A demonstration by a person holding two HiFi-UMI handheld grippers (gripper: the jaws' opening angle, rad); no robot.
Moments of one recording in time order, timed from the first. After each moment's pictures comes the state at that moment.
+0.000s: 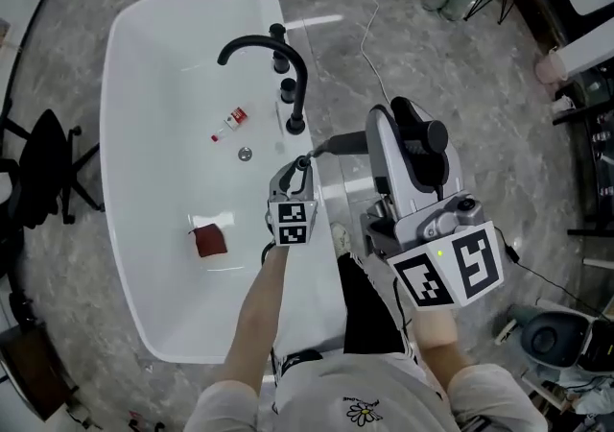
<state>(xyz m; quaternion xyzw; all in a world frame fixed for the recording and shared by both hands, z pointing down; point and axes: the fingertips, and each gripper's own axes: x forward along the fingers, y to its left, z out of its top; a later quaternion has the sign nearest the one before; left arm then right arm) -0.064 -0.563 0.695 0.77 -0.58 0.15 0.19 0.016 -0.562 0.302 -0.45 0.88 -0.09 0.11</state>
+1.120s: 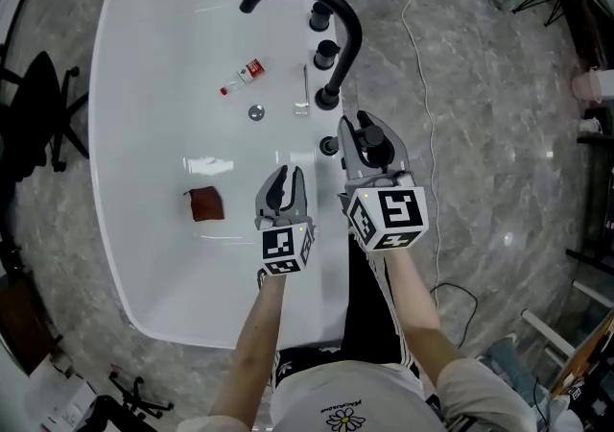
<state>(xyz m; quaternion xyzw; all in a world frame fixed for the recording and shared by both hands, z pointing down) -0.141 -0.520 0.715 0.69 -0.68 0.07 0.24 -0.066 -0.626 0.594 -0.43 0.88 -0.16 -0.09</state>
